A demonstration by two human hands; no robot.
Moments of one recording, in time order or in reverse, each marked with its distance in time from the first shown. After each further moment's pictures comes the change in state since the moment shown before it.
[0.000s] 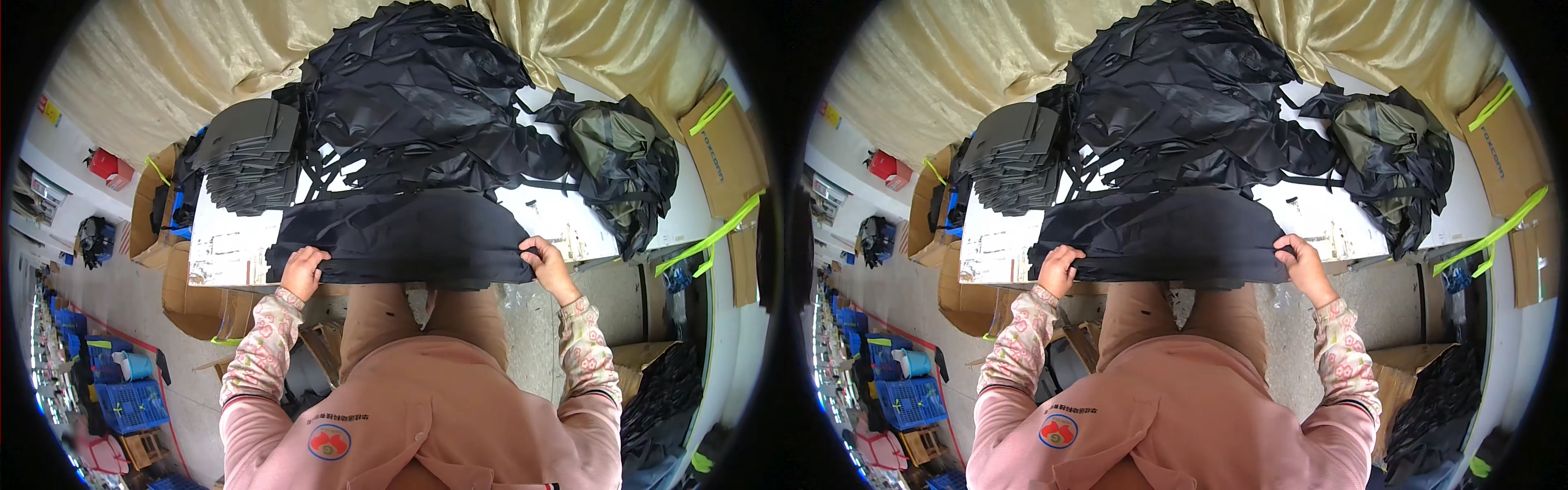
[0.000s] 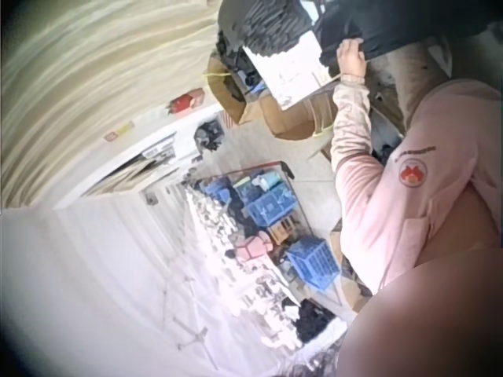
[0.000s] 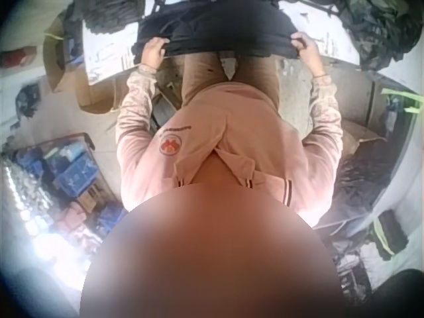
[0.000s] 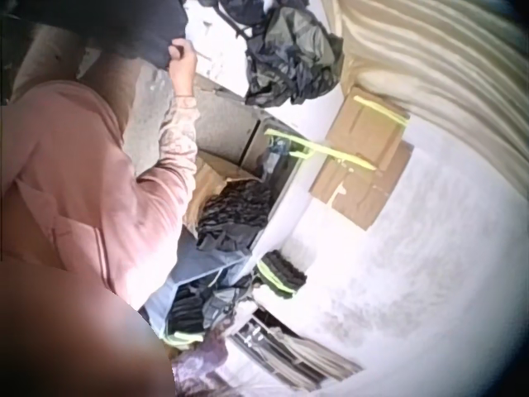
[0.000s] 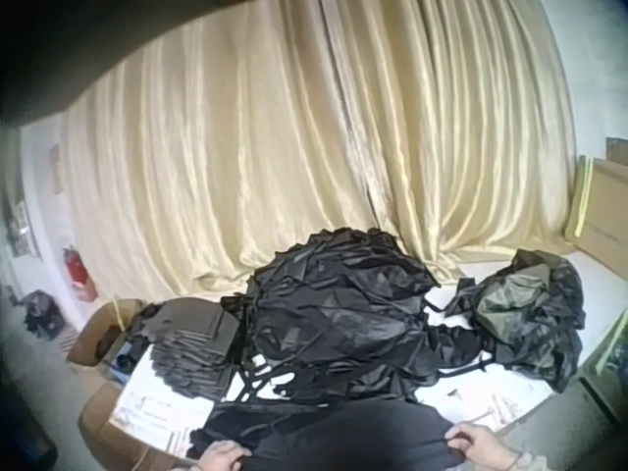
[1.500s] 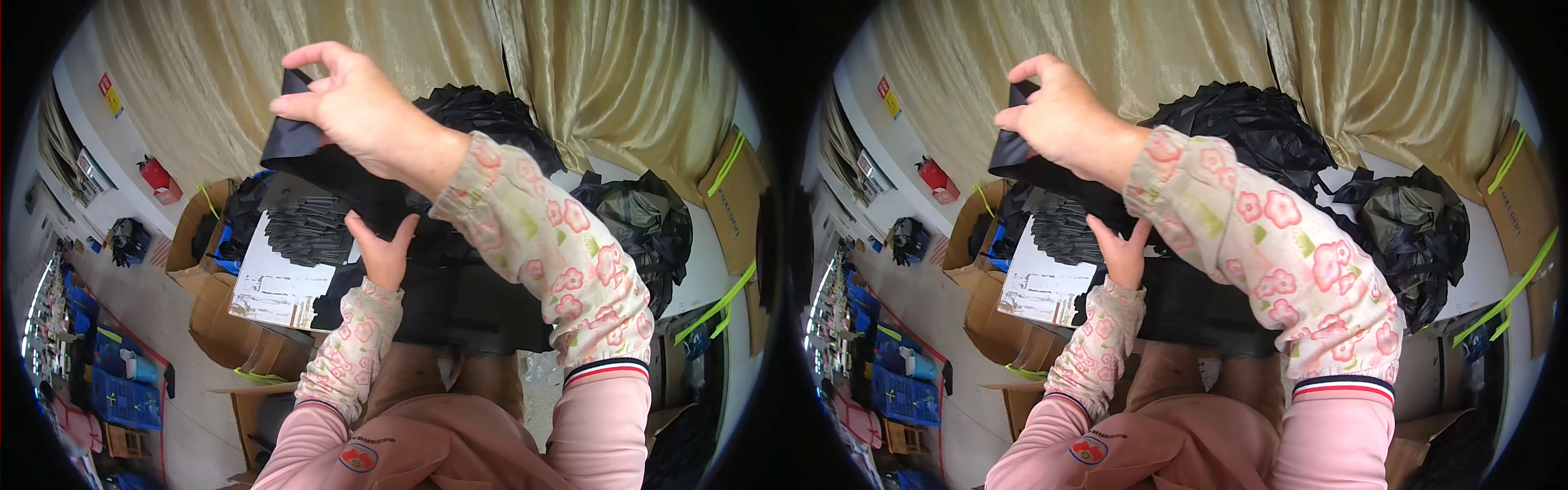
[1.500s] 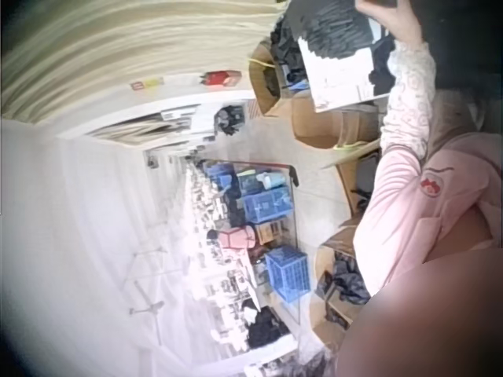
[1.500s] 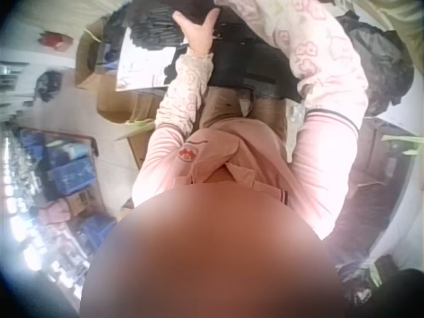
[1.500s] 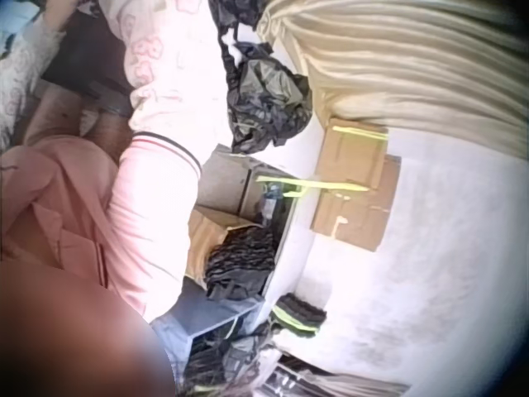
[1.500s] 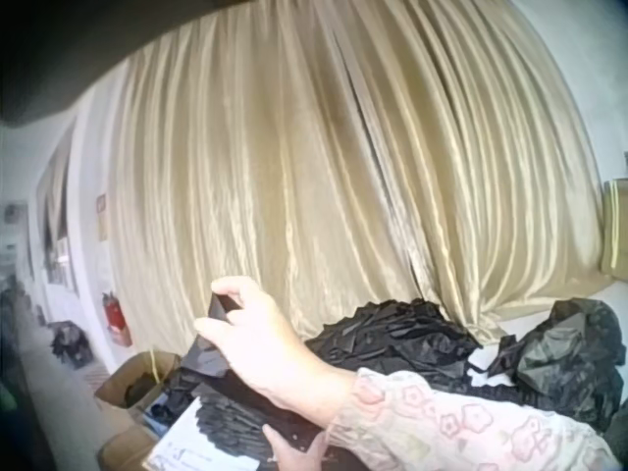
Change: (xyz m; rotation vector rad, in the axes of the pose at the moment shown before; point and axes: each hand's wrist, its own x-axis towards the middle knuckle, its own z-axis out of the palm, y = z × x) left_hand 0.163 0.120 -0.074 -0.691 1.005 -0.214; right_hand 0.040 -0.485 0.155 0.590 -0.540 -0.787
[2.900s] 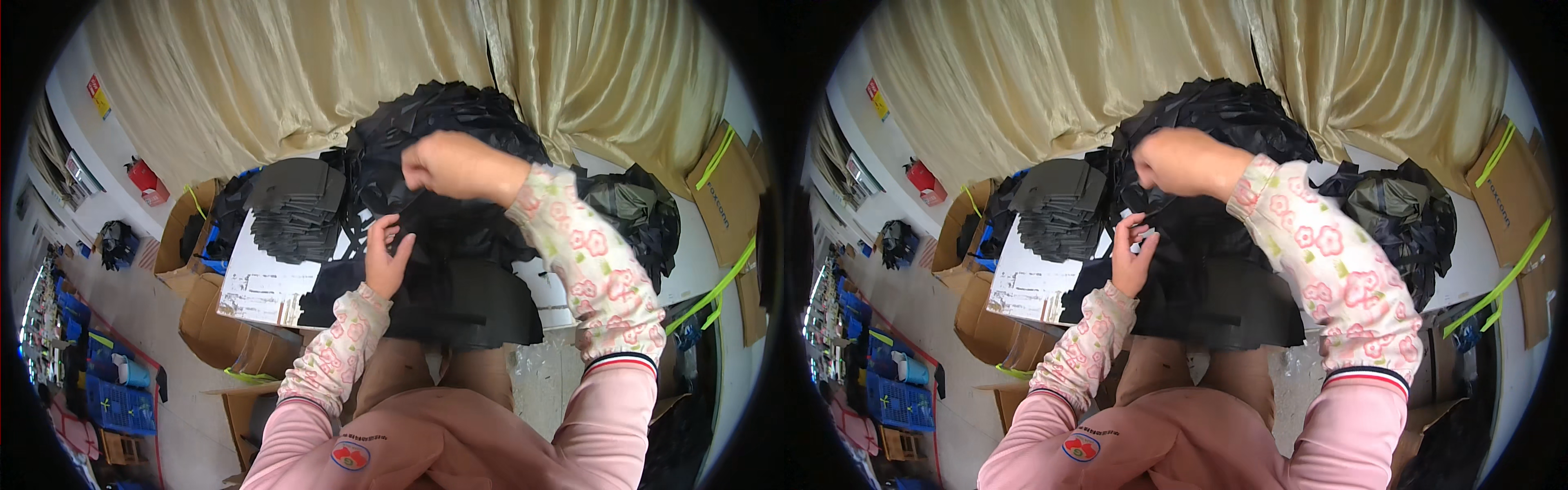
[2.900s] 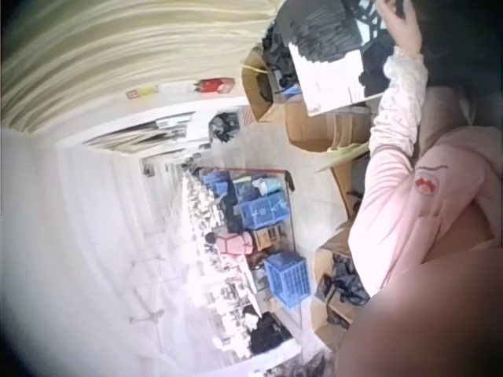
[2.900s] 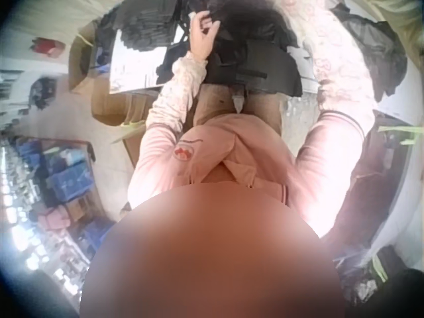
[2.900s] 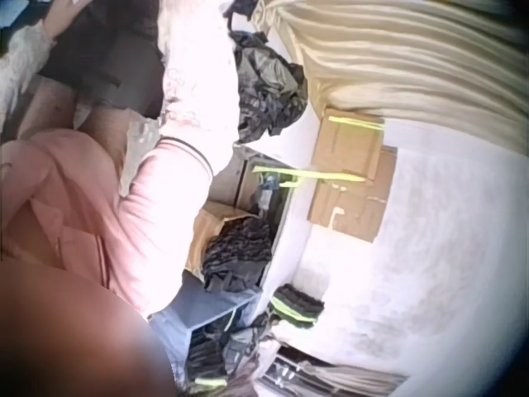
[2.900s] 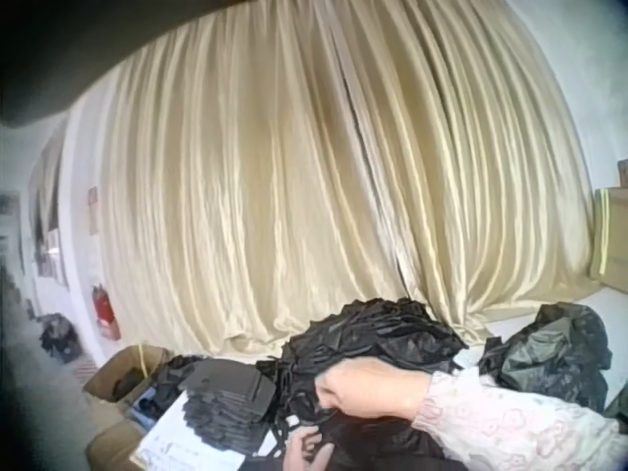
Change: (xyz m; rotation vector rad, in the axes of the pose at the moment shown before) left_hand -0.033 -0.046 0.000 0.021 -0.371 -0.057; right_hand -0.062 0.038 -0.125 -1.350 -0.433 0.003
